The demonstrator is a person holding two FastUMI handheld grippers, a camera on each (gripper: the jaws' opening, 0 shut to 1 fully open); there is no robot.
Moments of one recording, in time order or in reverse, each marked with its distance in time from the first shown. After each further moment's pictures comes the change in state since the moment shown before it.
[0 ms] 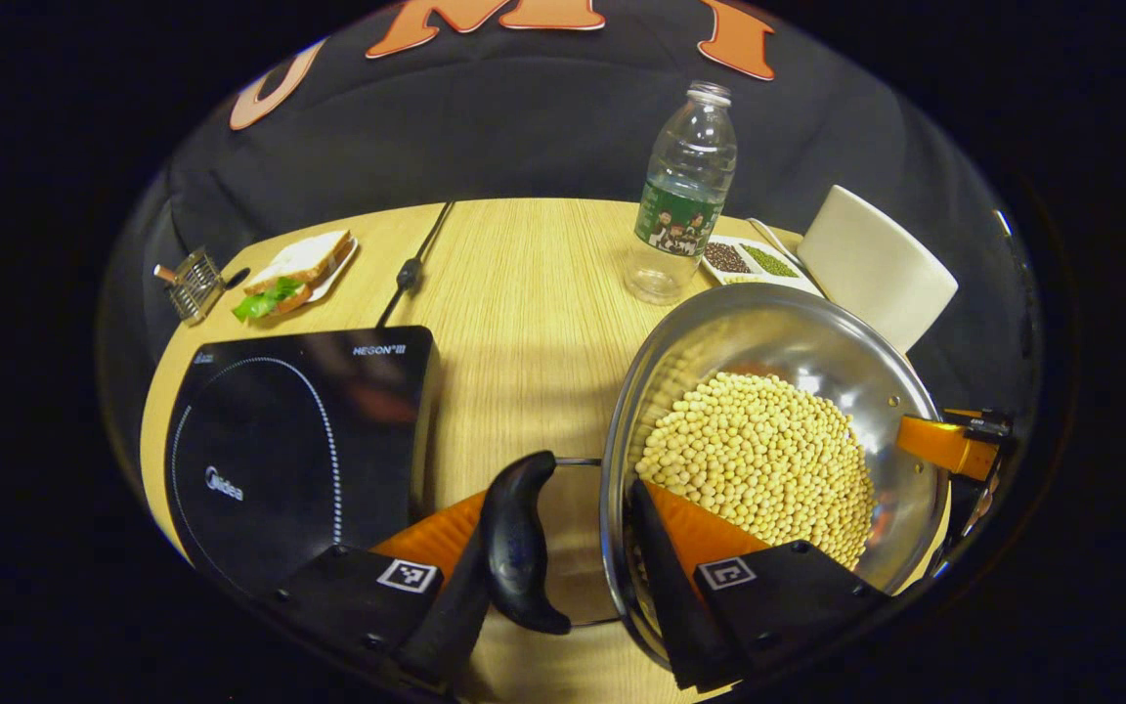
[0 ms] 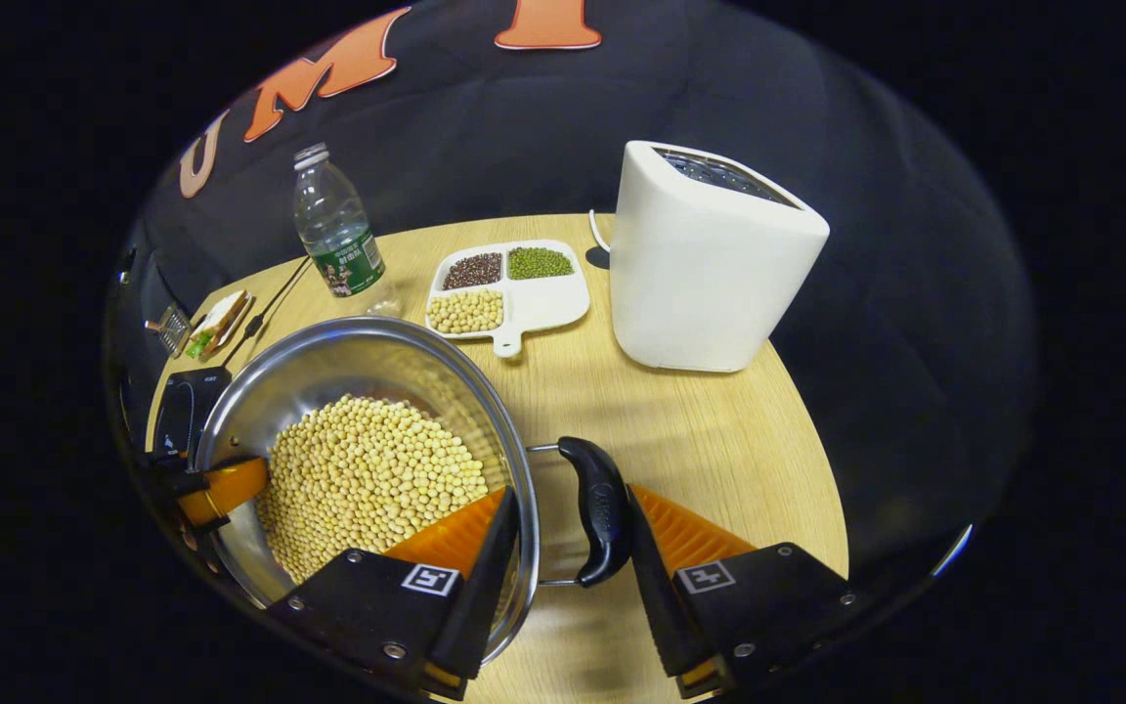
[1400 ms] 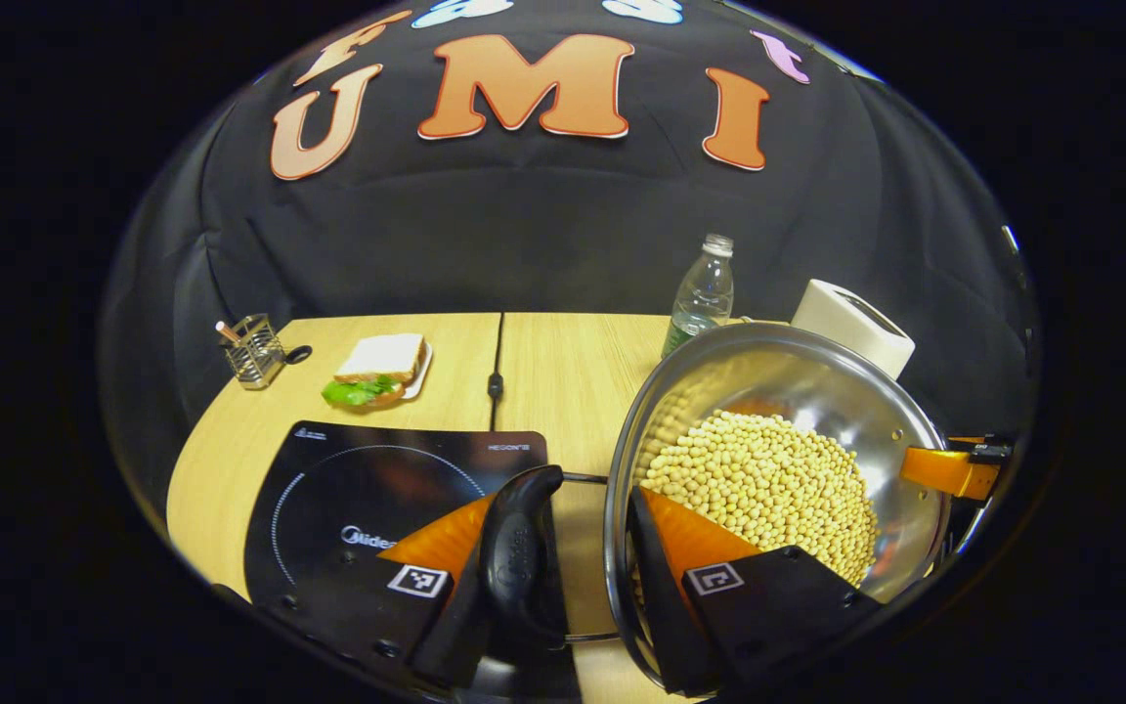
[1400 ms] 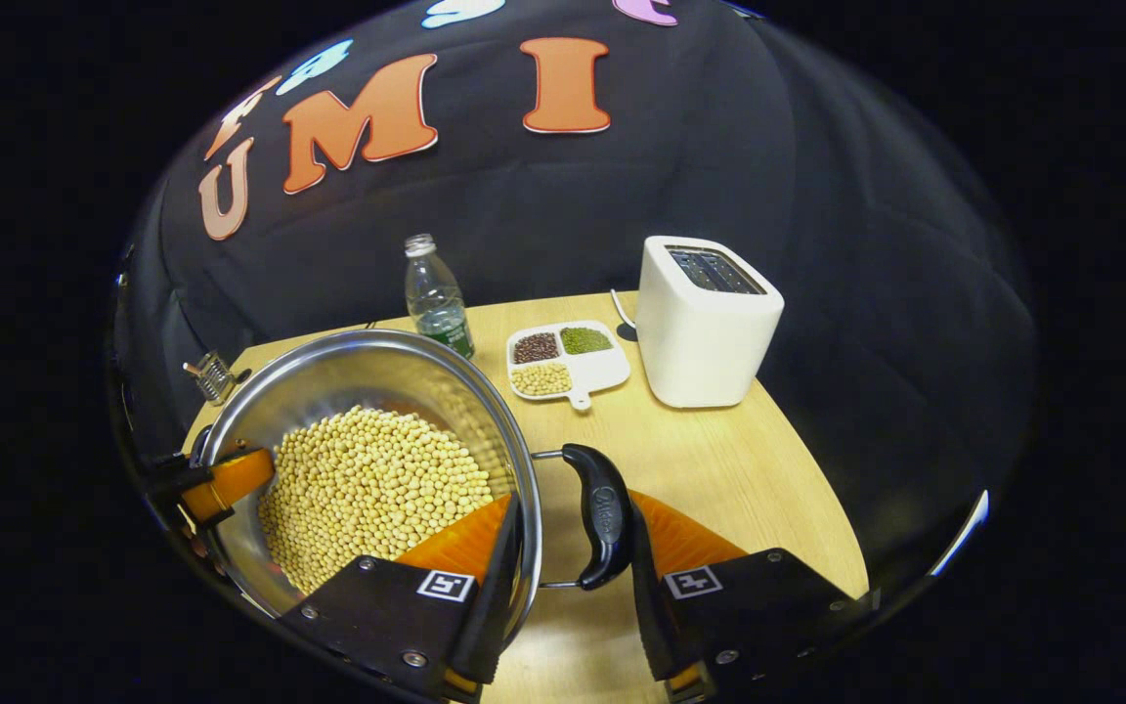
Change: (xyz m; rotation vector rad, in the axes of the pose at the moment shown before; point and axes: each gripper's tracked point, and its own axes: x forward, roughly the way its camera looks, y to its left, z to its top) left arm -0.109 0.073 0.059 0.039 -0.276 0.008; right arm -0.107 0.068 0.024 0.067 -0.210 0.021
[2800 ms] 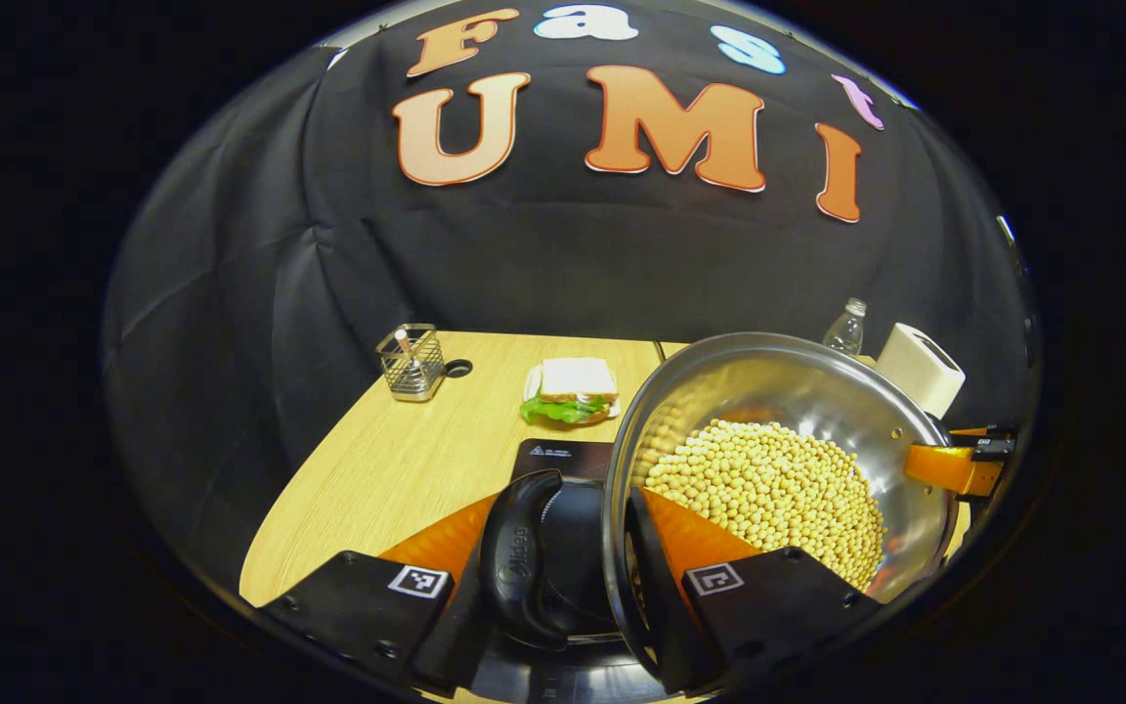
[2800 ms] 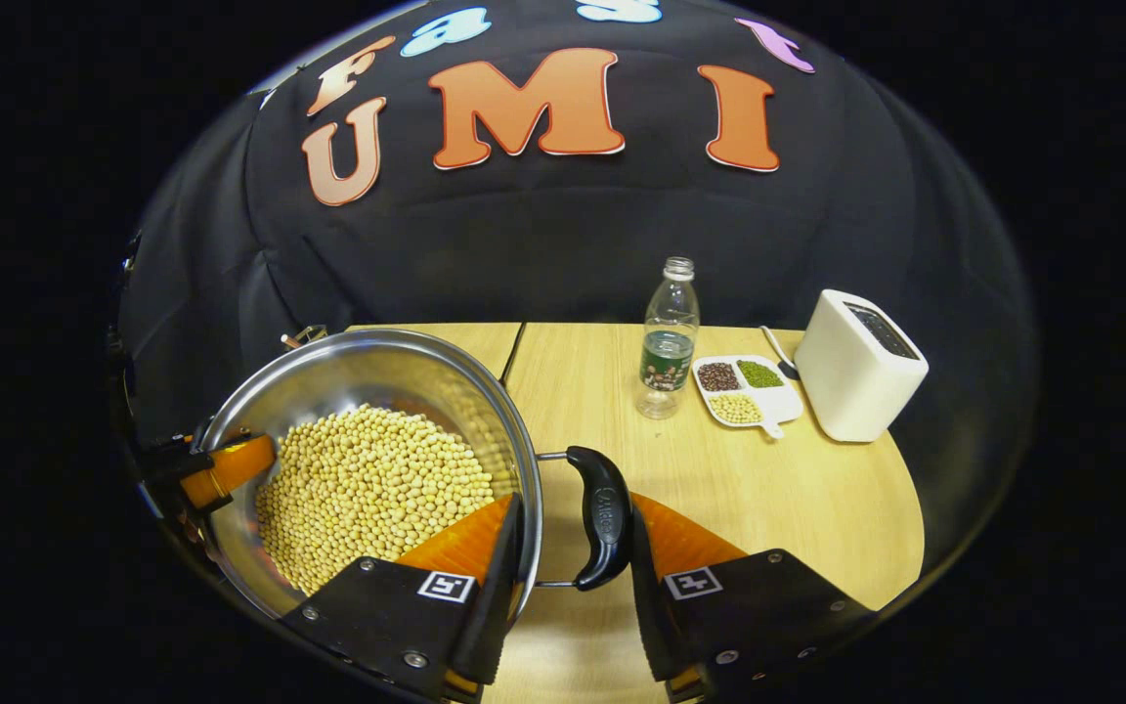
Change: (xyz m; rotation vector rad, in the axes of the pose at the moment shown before) left arm -0.077 0.209 0.013 -0.056 -0.059 0.180; right arm -0.020 0.212 0.013 -0.132 -0.033 0.200
